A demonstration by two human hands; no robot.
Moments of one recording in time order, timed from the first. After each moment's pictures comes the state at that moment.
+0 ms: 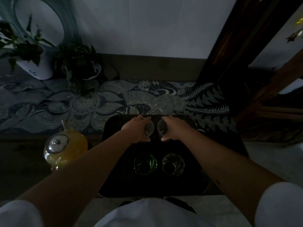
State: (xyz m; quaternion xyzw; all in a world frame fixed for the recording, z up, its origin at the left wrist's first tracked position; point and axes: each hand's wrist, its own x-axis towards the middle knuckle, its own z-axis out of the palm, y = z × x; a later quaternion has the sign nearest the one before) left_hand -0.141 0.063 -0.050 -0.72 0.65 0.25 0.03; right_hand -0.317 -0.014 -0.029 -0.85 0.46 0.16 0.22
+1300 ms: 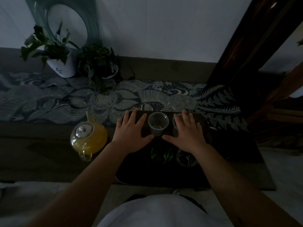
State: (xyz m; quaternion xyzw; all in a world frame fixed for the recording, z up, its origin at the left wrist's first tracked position) left_hand -0.111 0.185 -0.013 -0.78 0.61 0.12 -0.04; right_hand -0.319 0.083 -0.011 -0.85 0.50 0.09 0.15
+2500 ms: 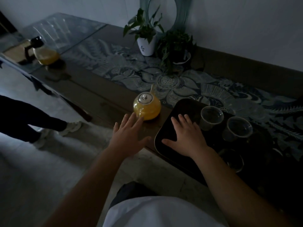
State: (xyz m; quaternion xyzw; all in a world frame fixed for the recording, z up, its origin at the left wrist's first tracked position) left_hand -0.115 0.379 0.006 -0.92 0.37 0.12 -0.07; right_hand -0.240 0.191 -0.007 -0.96 0.22 0.10 0.14
